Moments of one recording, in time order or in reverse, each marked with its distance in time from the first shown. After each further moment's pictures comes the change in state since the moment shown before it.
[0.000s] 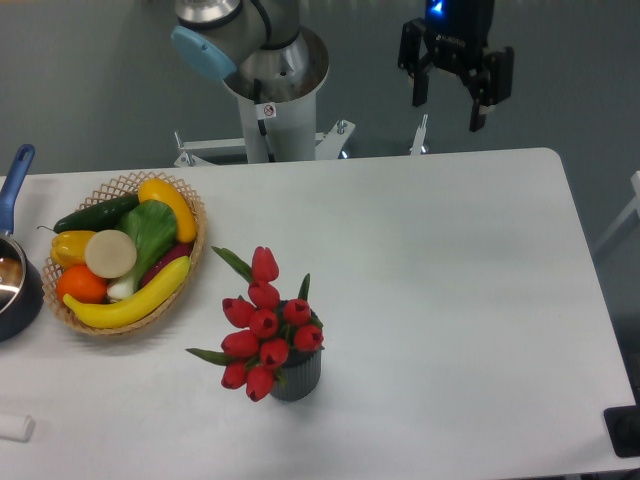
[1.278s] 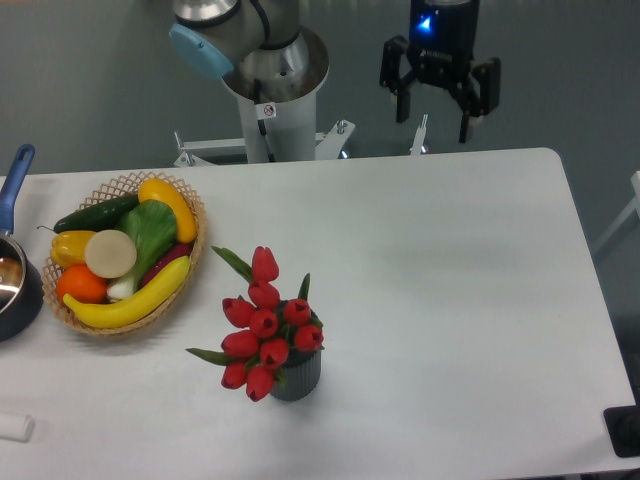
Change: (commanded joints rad) arm -0.046 0.000 -0.078 0.114 -0.078 -0.348
